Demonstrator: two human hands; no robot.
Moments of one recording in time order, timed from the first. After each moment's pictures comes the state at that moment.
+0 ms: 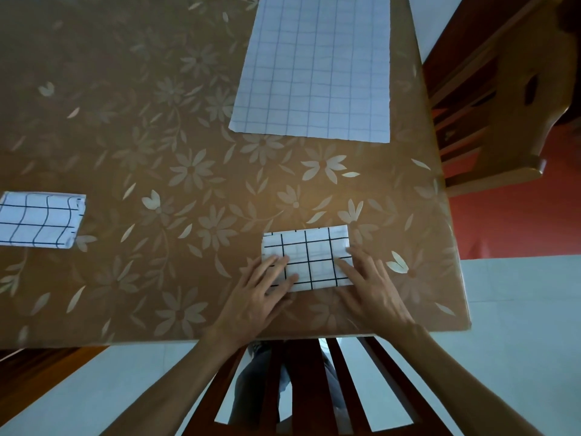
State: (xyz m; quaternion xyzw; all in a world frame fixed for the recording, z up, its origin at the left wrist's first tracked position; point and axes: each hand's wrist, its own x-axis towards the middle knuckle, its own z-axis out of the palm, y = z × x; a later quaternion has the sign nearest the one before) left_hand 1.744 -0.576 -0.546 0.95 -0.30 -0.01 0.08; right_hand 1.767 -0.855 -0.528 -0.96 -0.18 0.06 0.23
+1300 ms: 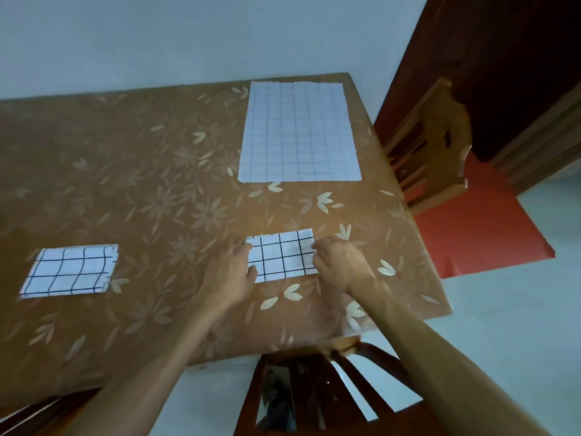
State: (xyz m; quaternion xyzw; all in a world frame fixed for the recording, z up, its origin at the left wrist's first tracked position) left_hand 1.810 -0.517 -0.423 0.98 -0.06 -0.15 0.14; right_hand 1.809 -0.757 -0.409 -0.97 -0.03 0.14 0.21
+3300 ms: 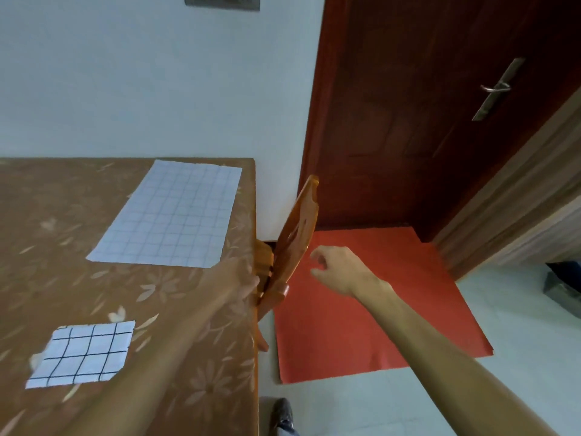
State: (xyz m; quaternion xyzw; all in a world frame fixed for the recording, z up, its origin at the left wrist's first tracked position) left_hand 1.953 -0.945 -0.318 0.95 0.05 -0.22 0.20; right_hand 1.954 -1.177 -0.281 -0.97 -0.07 0.15 0.20
